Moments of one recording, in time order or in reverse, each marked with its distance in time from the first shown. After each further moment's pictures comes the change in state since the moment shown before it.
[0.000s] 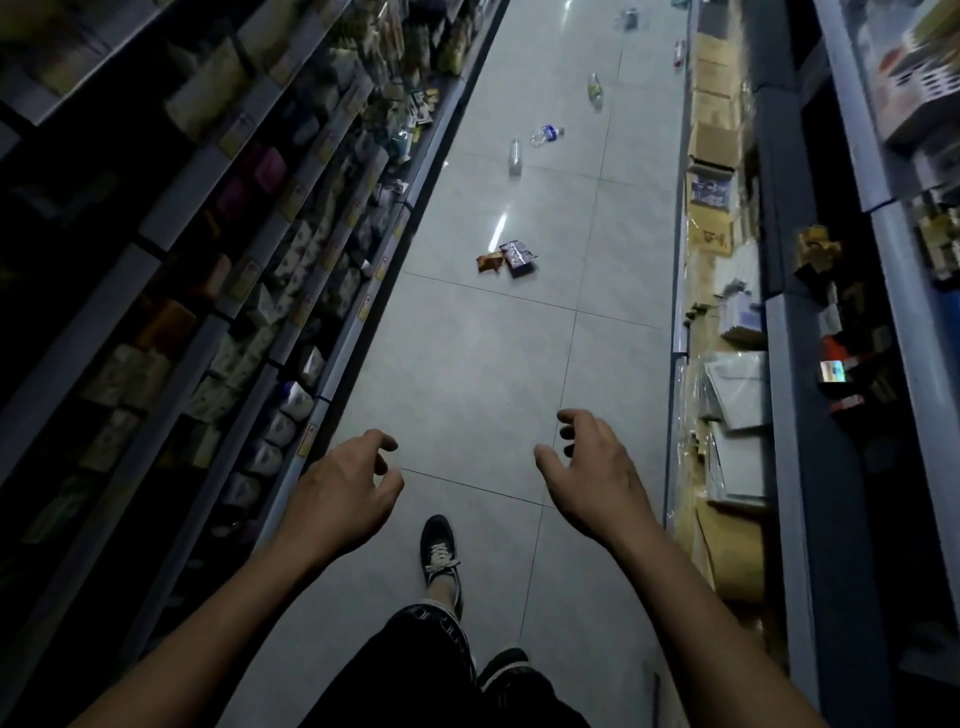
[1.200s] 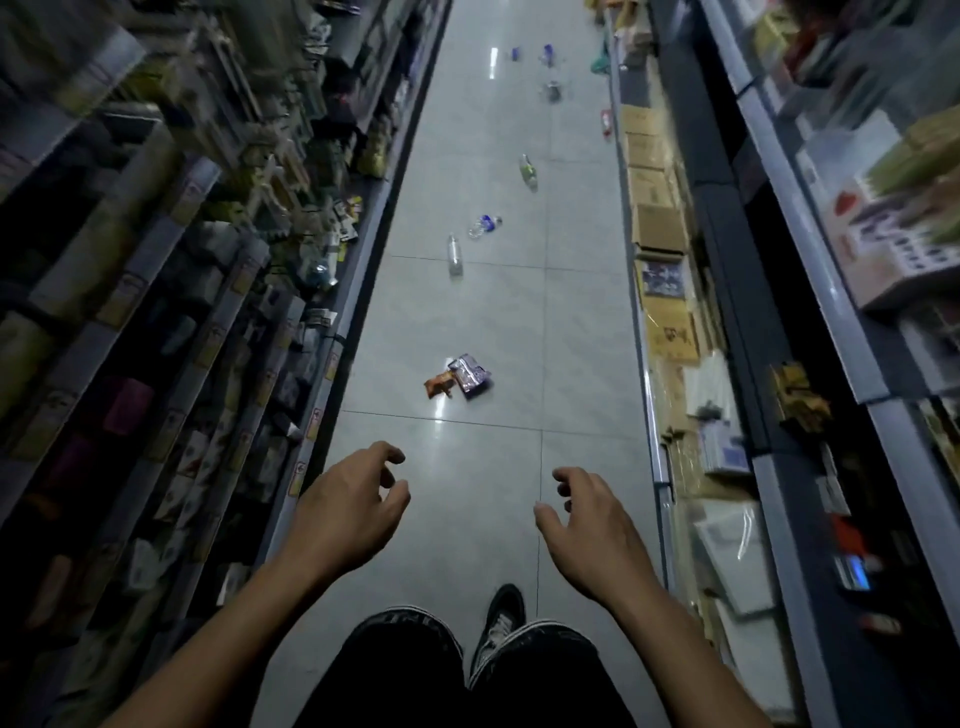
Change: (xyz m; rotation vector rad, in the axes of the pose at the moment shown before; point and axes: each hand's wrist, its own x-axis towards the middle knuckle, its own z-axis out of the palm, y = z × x) left_hand 0.448 0.191 -0.087 0.027 -0.029 0.124; right_hand 0.401 -0.010 -0.144 0.010 0.000 0.098
